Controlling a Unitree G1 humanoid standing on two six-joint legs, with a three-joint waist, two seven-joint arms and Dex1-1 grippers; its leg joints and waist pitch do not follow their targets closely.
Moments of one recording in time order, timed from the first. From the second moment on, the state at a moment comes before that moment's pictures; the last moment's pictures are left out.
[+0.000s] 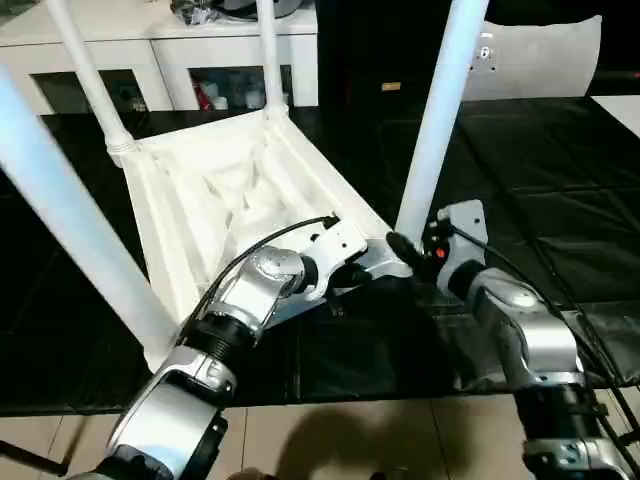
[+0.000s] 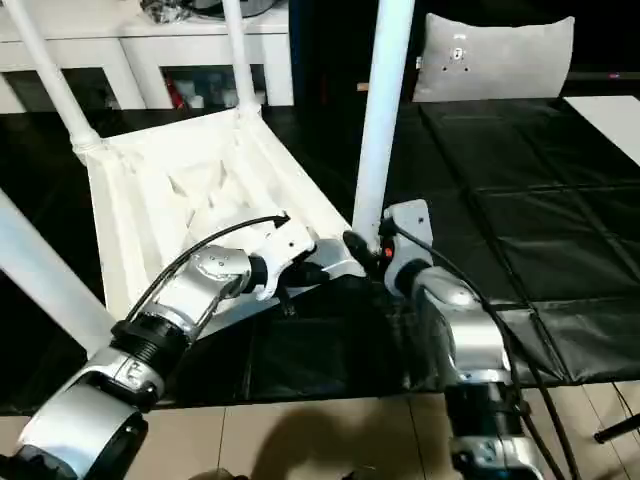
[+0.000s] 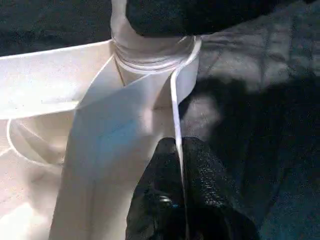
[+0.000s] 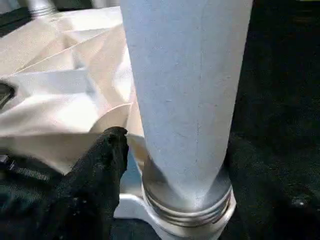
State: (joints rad) left arm -0.72 0.11 -0.31 0.71 0.13 0.19 -0.88; right arm -0.35 -0.24 -0.03 0.17 0.17 0.43 0.54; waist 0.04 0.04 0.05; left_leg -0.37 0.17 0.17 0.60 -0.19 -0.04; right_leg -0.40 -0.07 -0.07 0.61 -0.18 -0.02
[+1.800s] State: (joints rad) left arm -0.72 0.29 -0.40 0.72 0.09 -0.06 -1.33; right arm -0.27 -0.50 0.08 0.11 0.34 0.43 1.15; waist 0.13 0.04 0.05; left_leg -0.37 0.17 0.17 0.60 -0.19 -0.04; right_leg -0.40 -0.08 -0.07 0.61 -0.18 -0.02
